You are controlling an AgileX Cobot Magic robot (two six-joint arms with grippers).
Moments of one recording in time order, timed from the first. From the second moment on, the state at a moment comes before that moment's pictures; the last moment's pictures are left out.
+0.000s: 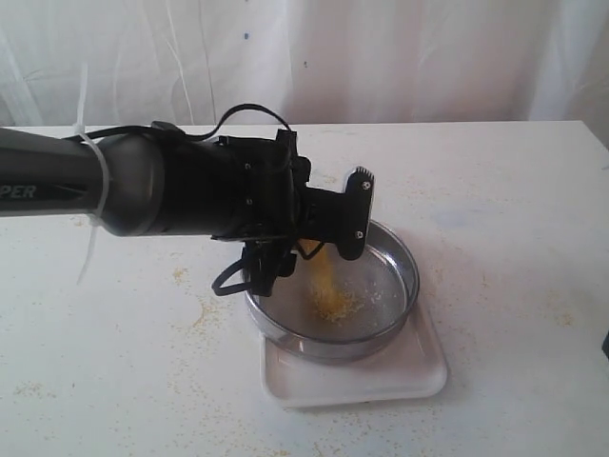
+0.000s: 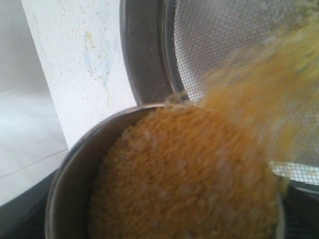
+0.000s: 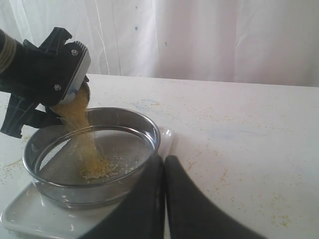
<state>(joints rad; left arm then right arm) -0.77 1.91 -1.34 0.95 0.64 0.21 0.35 0.01 0.00 -0.03 0.18 0.04</state>
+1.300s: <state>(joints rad) -0.88 2.04 -1.43 1.41 0.89 0.53 0.35 0.01 0.00 -0.03 0.18 0.02</state>
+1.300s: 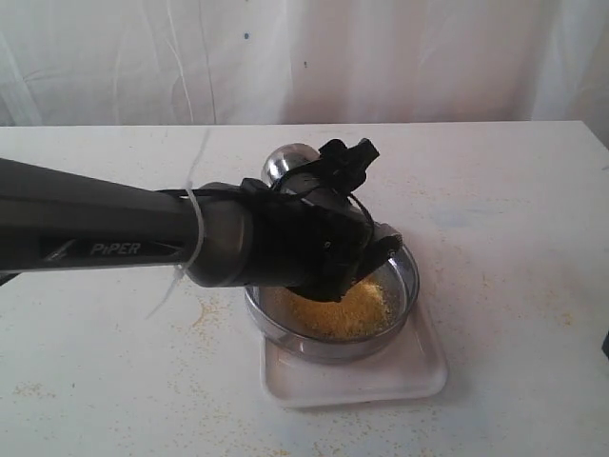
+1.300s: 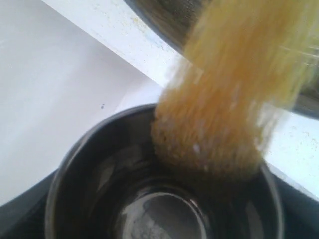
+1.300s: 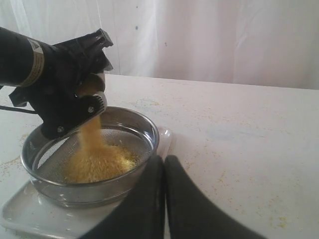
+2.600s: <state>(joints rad) -0.95 2.05 -1.43 1.56 1.06 0.52 0.35 0.01 0.00 -0.03 0.18 0.02</state>
